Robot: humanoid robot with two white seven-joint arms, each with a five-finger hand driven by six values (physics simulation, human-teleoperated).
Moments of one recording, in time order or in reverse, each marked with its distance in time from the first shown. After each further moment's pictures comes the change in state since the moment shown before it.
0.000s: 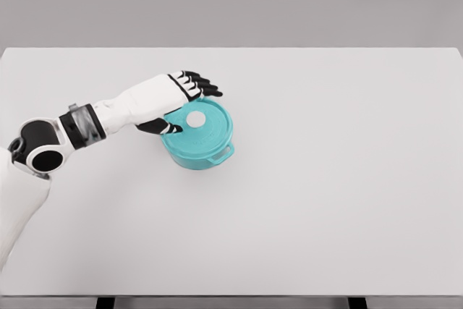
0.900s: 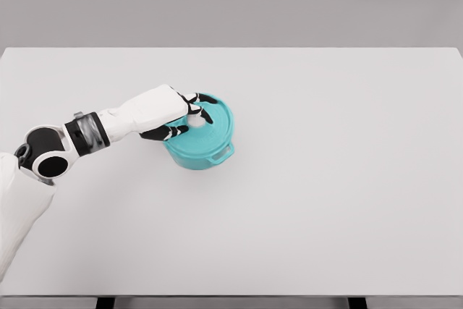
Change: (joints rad) left arm 0.018 -0.005 -0.018 0.030 -0.010 0.002 -0.001; right arm 0.000 0.000 0.000 0.000 0.000 0.000 0.000
